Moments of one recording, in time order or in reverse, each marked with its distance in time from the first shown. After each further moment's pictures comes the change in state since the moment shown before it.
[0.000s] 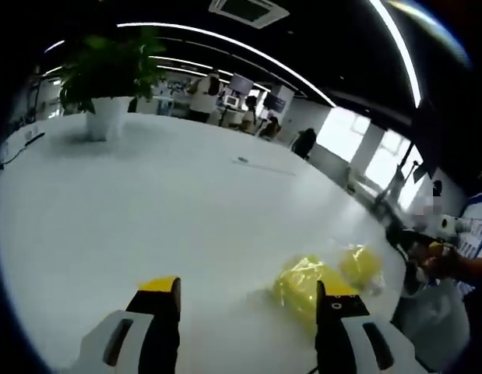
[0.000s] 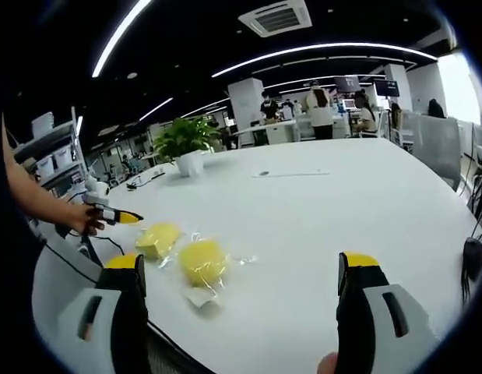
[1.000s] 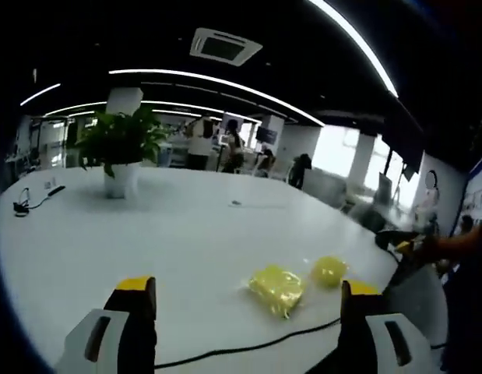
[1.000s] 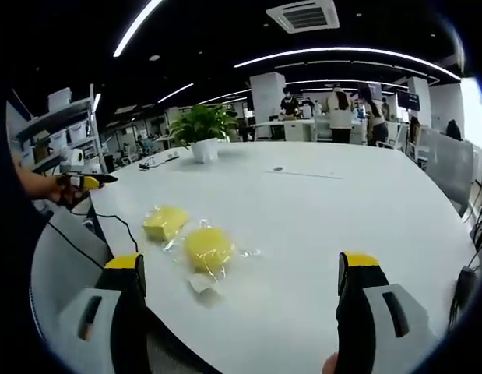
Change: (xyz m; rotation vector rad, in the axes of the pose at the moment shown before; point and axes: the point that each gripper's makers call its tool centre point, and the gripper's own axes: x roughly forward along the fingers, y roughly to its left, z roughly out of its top) left arm -0.107 -0.054 0.014 0.149 -0.139 0.029; right arm -0.012 0.011 -0.006 -0.118 0.046 0.086
